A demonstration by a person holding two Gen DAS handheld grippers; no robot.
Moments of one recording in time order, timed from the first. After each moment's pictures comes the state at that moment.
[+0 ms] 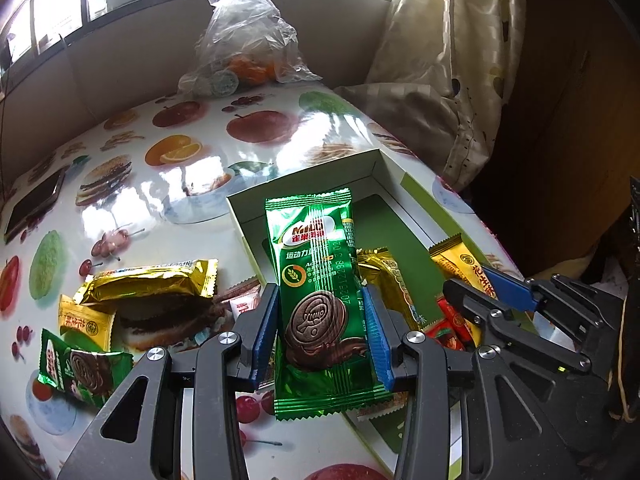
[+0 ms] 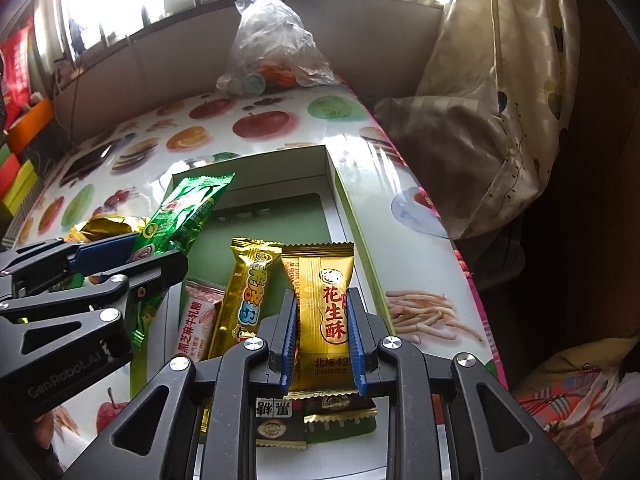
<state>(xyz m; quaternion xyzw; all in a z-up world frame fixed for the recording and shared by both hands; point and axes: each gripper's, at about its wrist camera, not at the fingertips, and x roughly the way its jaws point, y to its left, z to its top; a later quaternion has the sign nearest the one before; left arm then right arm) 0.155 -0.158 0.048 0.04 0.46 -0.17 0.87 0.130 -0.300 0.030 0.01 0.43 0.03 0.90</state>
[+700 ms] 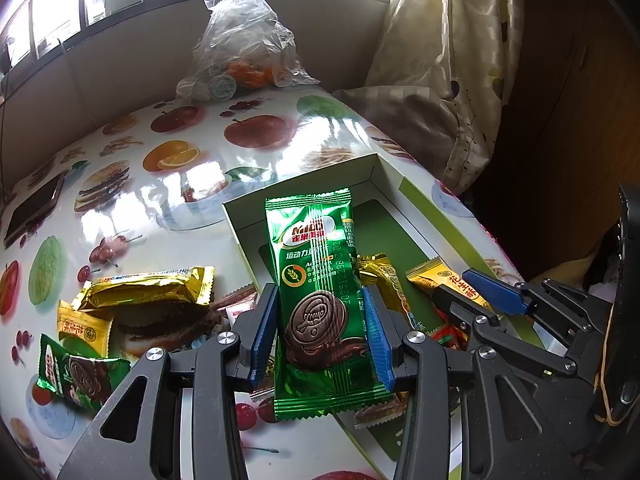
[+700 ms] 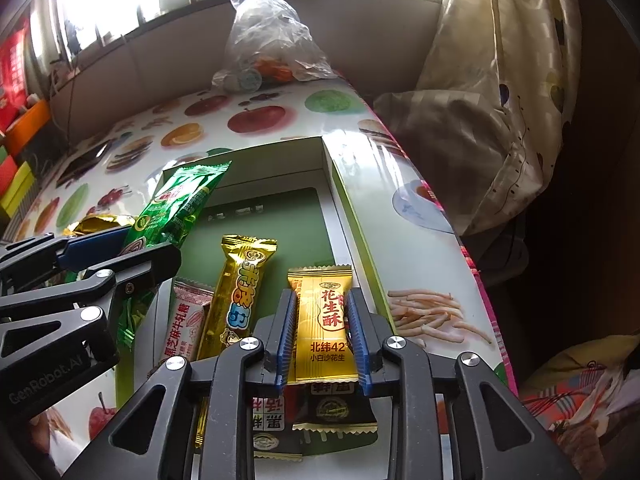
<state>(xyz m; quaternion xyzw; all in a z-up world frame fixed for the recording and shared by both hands) 0.157 -0.160 0.048 0.04 0.45 -0.17 0.88 0.137 -0.302 0.020 0.01 0.44 0.03 0.90</state>
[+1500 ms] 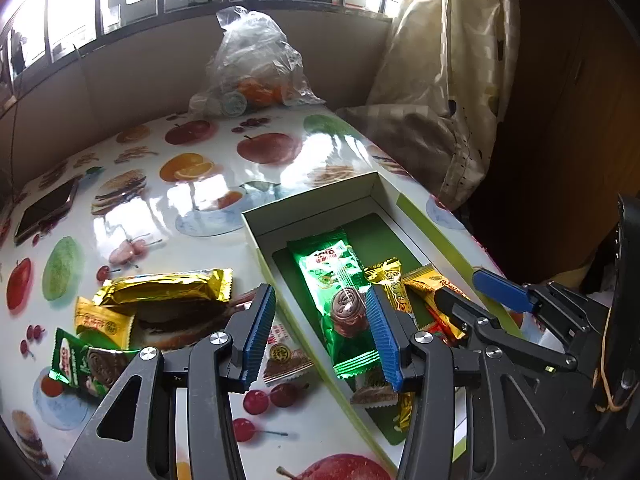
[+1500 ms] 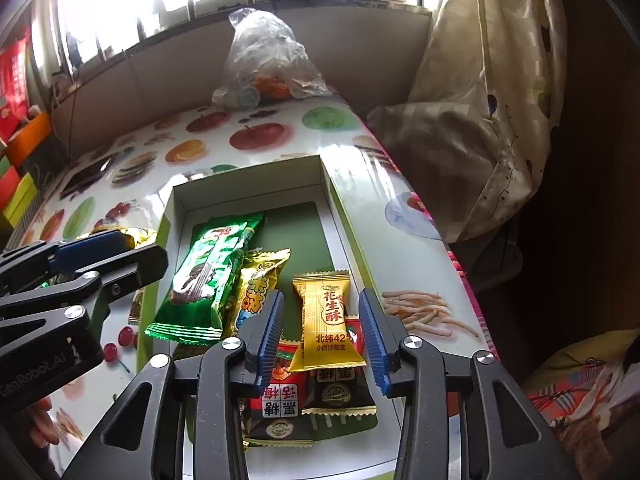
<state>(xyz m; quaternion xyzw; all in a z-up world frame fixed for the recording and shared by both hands) 0.141 -0.147 0.069 0.03 0.43 -0.17 0.89 0.120 -0.301 0.037 0.02 0.41 0.02 0.91</state>
